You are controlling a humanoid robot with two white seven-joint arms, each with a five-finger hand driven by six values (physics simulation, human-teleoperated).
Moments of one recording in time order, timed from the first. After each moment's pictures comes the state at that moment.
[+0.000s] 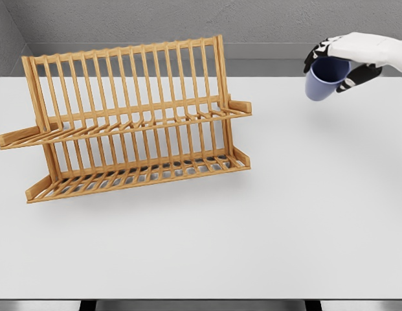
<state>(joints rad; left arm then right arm) 0.04 0.00 -0.20 -0.14 0.15 -0.02 -0.26 -1.01 -0.81 0.75 -1.16 0.18 -0.53 0.61</state>
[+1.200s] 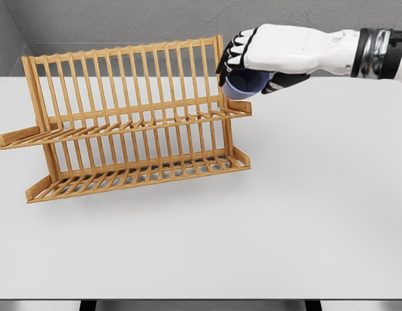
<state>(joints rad) 0.04 0.00 -0.20 -0.14 0.15 -0.02 -0.26 -1.03 -0.73 0.75 -1.61 0.18 -0.53 0.61</state>
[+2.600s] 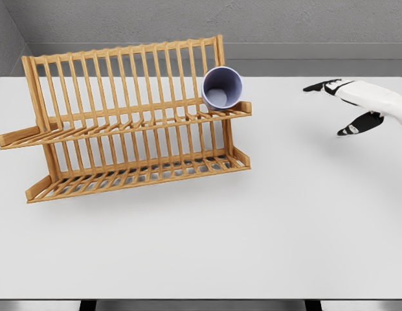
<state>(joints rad) 0.04 0.00 -0.20 -0.14 0.15 -0.02 -0.26 -0.57 -0.75 0.30 -1.22 0.24 -0.58 0.61</state>
